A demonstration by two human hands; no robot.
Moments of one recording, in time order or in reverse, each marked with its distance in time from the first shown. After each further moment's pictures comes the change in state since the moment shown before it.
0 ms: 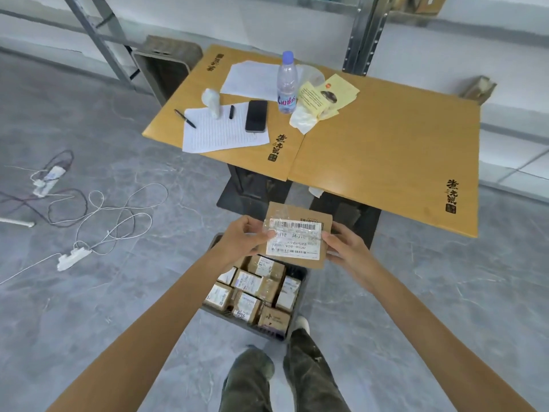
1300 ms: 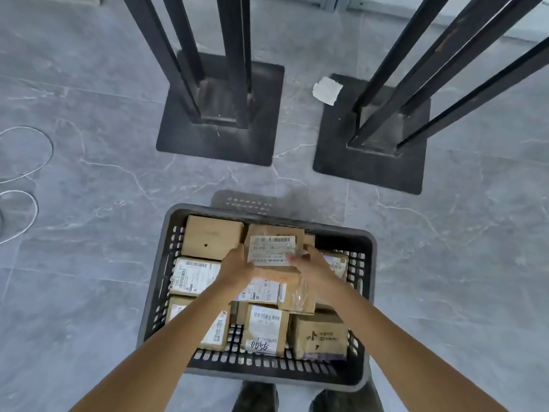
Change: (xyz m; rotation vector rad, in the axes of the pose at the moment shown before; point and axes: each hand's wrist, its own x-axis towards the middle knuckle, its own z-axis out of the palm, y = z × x) left_hand 0.413 -0.420 -0.028 0.526 -0.169 -0.196; right_hand 0.388 0.426 0.126 -0.154 0.239 0.571
